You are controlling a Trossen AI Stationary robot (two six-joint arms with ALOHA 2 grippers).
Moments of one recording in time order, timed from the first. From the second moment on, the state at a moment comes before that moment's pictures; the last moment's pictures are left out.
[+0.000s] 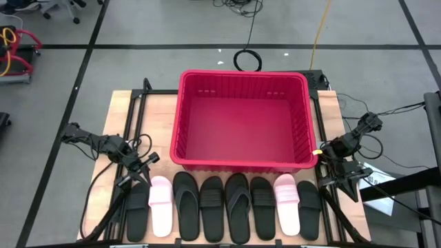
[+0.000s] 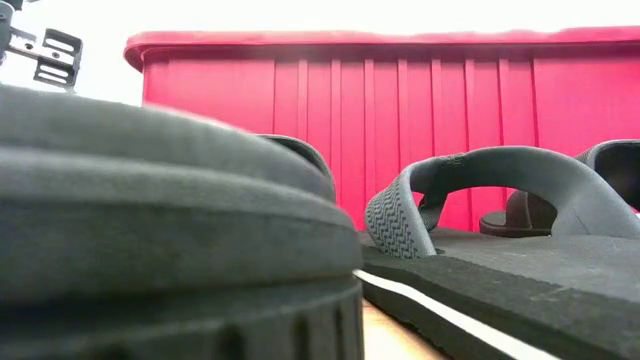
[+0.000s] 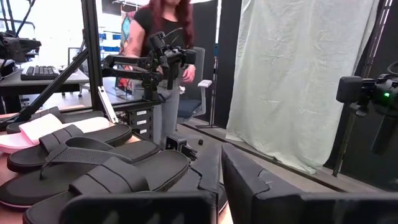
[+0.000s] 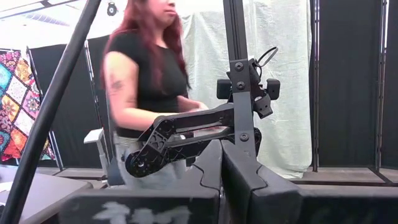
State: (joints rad) left arm -0.34 0.01 0.01 0.07 0.53 -0.11; right arm 0.62 0.03 0.01 0.48 -1.13 0.54
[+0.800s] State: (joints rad) left arm -0.34 0.01 0.01 0.07 0.53 -0.11; right arm 0.62 0.03 0.01 0.59 -1.13 0.63
